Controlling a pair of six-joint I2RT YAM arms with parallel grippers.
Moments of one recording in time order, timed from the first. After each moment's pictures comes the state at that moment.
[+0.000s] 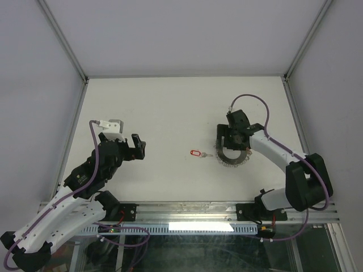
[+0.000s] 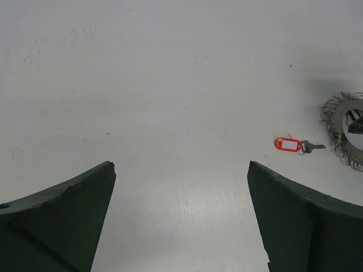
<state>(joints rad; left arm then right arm) -0.71 0.55 0.69 -0.53 -0.45 -0.40 0.43 1.37 0.86 -0.56 0.05 0.43</state>
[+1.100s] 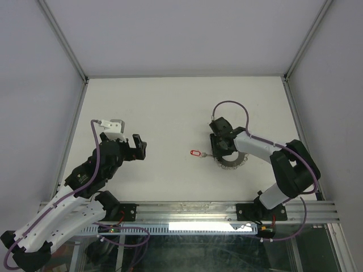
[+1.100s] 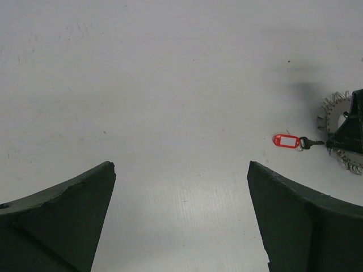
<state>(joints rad) -0.71 0.56 0.69 -0.53 -0.43 -0.40 0.59 1.57 0.88 -0.51 0.12 0.39</state>
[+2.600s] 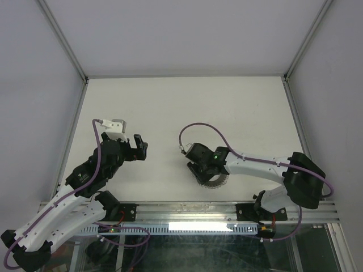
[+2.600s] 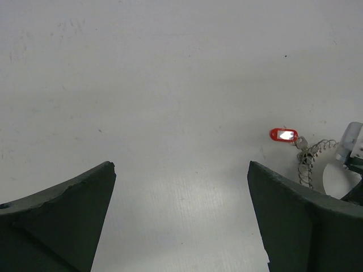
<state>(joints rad) -0.71 0.57 0.69 -0.53 -0.41 -0.40 1.08 1.41 0.86 -0.65 0.04 0.34</state>
